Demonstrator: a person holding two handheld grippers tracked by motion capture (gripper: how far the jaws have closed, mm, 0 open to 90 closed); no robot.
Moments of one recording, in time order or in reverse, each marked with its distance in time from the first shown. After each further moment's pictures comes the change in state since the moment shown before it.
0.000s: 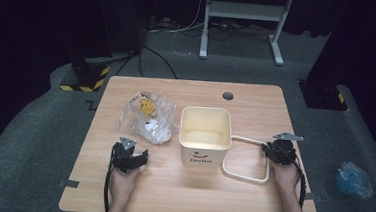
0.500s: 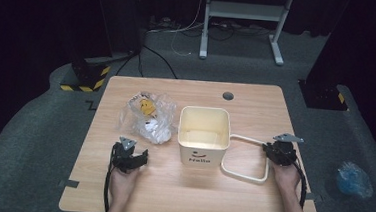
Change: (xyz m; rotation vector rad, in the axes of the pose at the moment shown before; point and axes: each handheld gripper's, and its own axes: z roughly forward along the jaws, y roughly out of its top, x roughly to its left) left arm 0.000 0.000 0.000 -0.002 0.001 -0.002; right arm 0.000 -0.003 -0.001 -0.019 -0.004 -0.032
